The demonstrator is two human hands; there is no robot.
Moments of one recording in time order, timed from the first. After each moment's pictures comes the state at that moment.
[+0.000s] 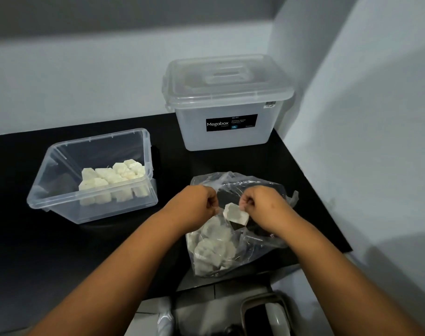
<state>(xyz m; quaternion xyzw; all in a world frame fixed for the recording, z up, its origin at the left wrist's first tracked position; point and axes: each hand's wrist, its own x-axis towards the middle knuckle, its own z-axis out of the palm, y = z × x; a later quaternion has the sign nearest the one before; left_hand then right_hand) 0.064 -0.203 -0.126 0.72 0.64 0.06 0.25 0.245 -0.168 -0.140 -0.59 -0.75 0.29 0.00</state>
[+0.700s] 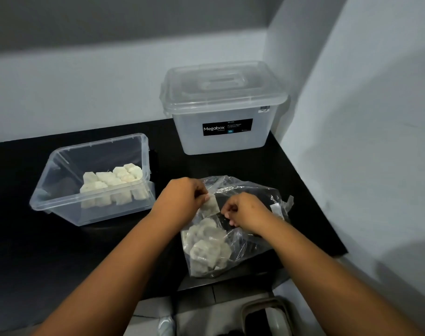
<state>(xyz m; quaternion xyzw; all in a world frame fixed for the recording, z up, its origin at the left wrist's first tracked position) 0.063 -0.205 -0.111 0.68 0.70 0.14 0.19 0.232 -0.168 -0.165 -0.57 -0.71 0.41 0.06</state>
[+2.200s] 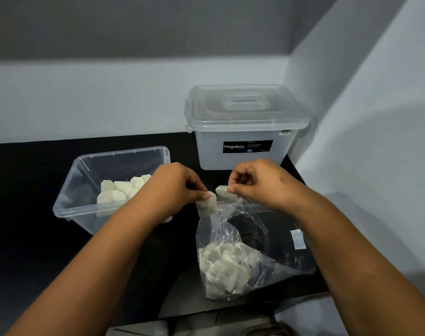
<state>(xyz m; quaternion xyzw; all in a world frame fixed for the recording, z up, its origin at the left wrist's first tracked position) 0.005 -0.204 -0.041 0.67 0.69 0.16 0.21 0.205 -0.152 -0.040 -0.45 -0.83 0.31 0.14</state>
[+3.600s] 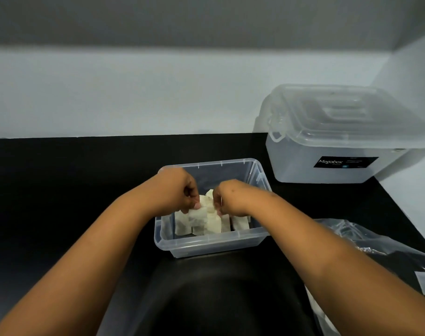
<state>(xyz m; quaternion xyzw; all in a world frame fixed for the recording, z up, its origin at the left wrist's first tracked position) -0.235 -0.165 -0.072 0.66 0.68 0.06 0.31 -0.079 -0.102 -0.102 -0.45 -0.84 0.24 -0.18</state>
